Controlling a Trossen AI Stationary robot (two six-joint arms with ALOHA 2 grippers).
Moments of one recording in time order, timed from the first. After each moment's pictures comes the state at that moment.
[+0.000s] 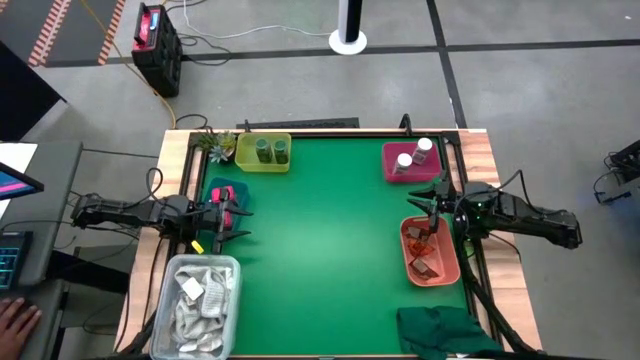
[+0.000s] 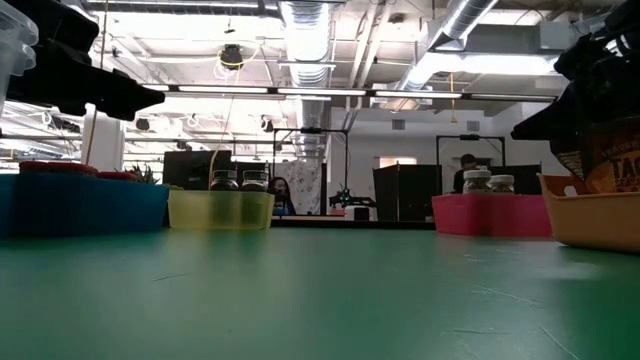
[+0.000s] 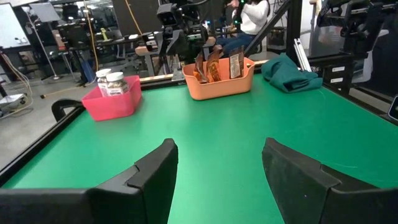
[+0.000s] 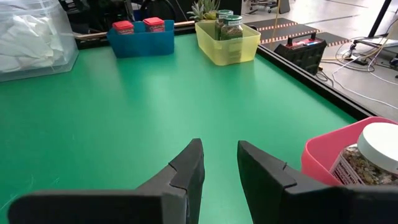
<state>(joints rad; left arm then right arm) -0.11 0.08 0.07 -0.04 -0.09 0.13 -0.17 0.00 0.18 -0.46 0.16 0.08</state>
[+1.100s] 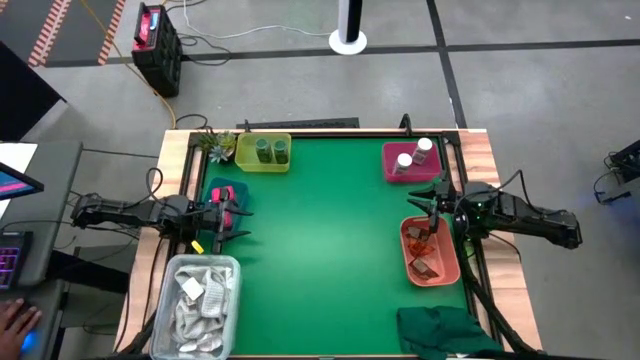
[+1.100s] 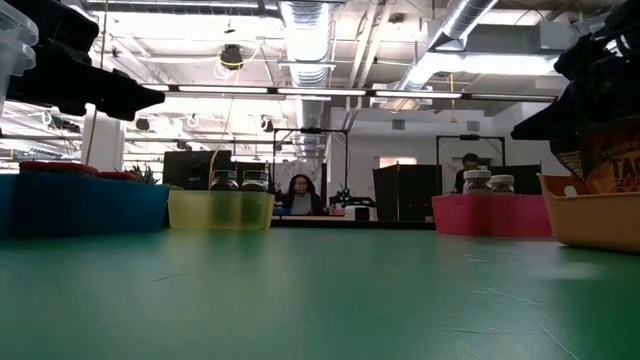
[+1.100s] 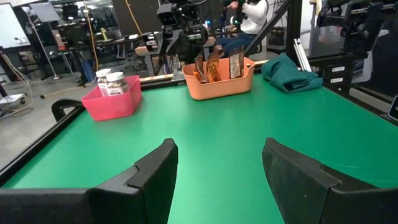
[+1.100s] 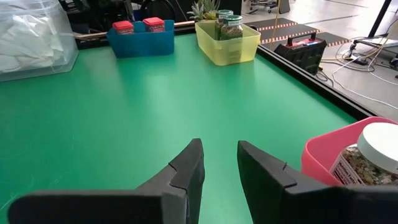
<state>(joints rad) -0.11 0.08 0.07 -0.04 -0.09 0.13 -0.17 0.00 0.18 -0.46 0.16 0.08</state>
